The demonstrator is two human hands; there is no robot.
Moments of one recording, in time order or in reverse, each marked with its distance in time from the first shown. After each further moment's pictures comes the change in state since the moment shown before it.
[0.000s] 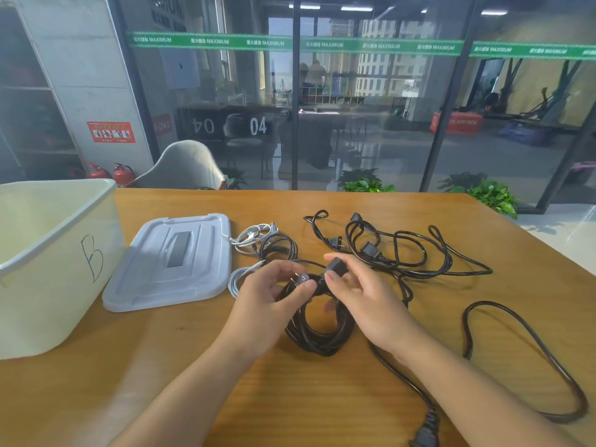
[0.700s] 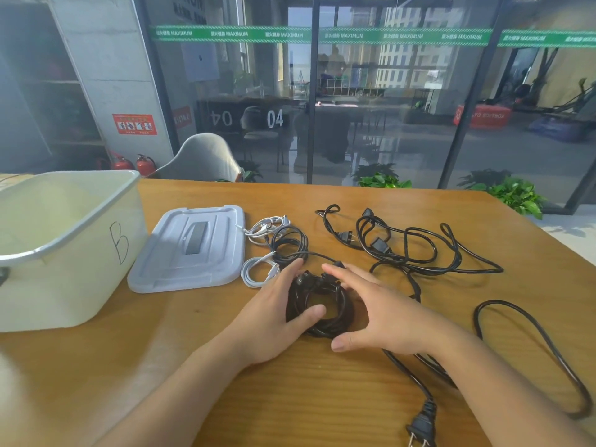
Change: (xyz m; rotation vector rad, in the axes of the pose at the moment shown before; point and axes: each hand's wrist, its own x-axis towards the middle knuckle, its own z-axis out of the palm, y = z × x) left_hand -0.014 -0.015 -0.015 0.618 -0.245 0.074; right_hand -0.004 0.005 -0.030 -0.568 -0.461 -0.046
